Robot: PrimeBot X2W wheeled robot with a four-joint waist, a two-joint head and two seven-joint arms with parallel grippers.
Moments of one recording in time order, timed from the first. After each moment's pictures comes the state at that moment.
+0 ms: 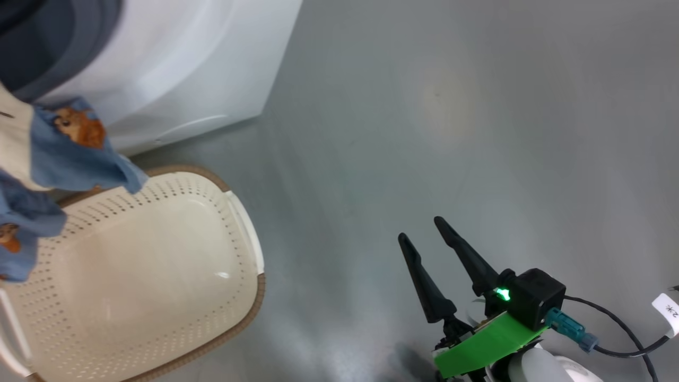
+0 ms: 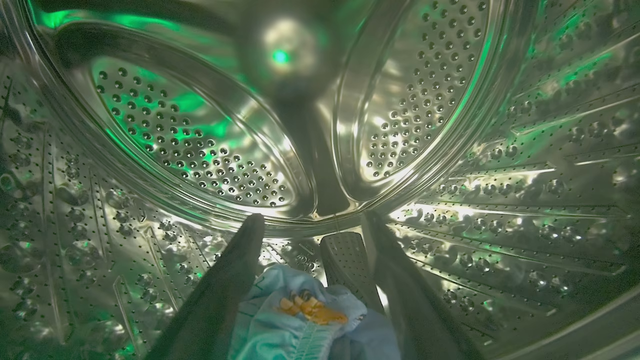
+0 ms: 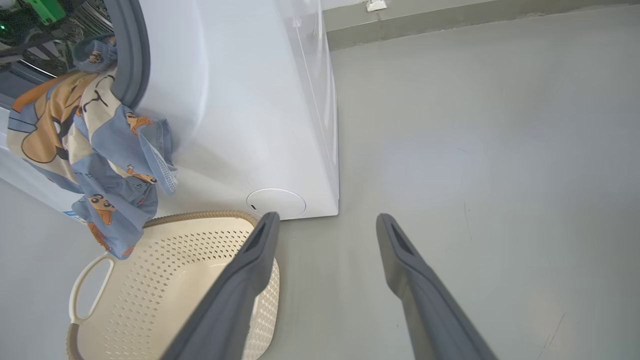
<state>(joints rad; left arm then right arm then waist) -1.30 0.37 -0.01 0.97 -0.12 0.00 -0.26 -0.17 -0.04 0.30 0.08 0.29 0.13 -0.26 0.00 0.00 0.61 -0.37</state>
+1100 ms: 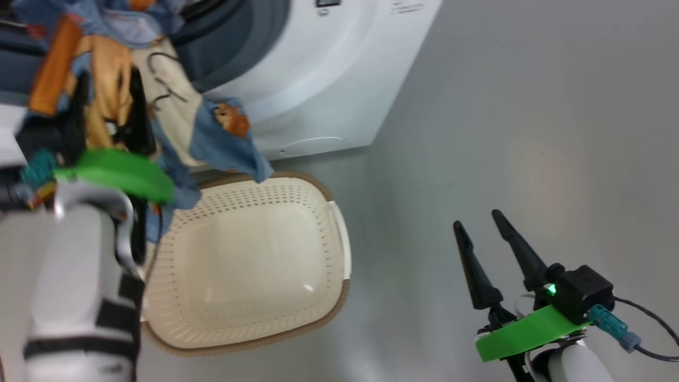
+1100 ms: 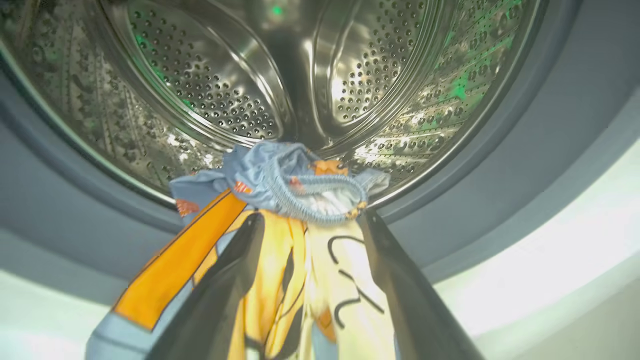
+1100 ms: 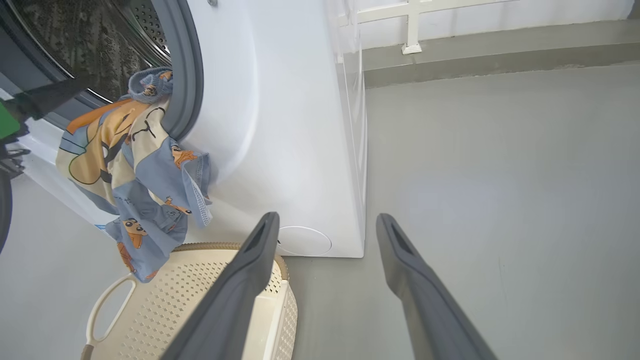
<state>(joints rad) -0.76 0.09 -0.05 0.59 -0.19 0.01 -0.26 -0.14 -0.05 0.14 0.08 0.22 0.13 -0.26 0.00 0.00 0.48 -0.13</state>
